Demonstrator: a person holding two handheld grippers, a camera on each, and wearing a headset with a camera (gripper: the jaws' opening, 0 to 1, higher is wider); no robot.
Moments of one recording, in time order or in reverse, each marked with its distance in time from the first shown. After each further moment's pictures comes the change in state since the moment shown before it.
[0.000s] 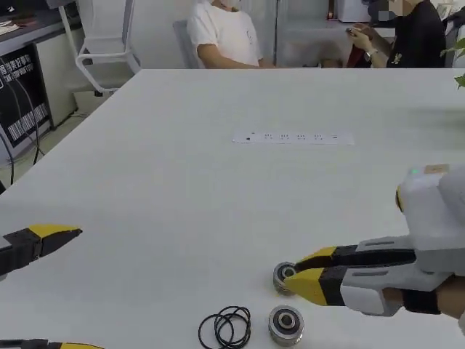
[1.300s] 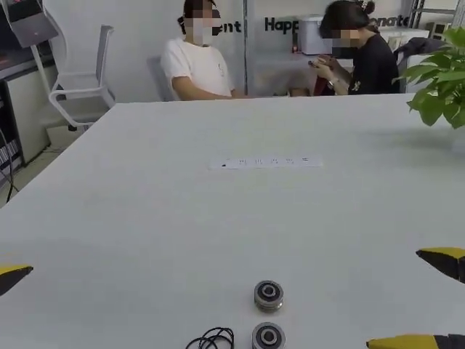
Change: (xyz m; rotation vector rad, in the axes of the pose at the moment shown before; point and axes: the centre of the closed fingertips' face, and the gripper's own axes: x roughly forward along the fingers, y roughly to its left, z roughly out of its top) left arm -0.020 0.014 -0.004 -0.079 -0.083 0.104; right arm -0.103 -0.019 -0.037 -0.044 -0.216 -0.307
